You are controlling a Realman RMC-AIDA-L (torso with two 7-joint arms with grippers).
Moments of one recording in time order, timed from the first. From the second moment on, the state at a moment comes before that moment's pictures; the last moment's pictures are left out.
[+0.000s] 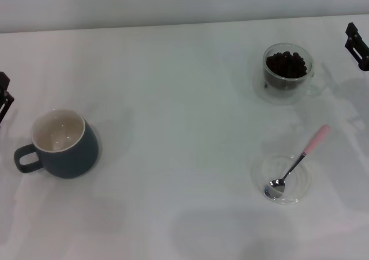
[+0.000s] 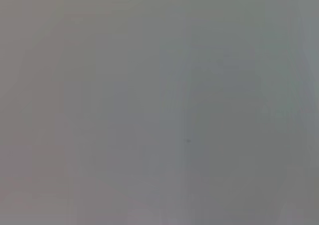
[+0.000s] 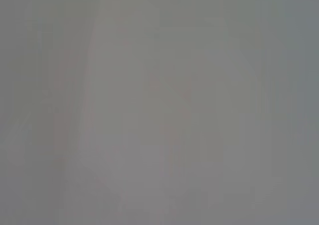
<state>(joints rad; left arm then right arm) -0.23 -2.09 1.98 0.20 -0.31 1.47 -0.18 0.40 2.01 -0.37 -0.01 2.02 1.28 -2.93</state>
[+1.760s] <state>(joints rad) 0.05 -2.10 2.15 0.21 -0.30 1.59 -0.20 0.36 2.01 -0.36 -0.05 2.03 1.28 -2.87</state>
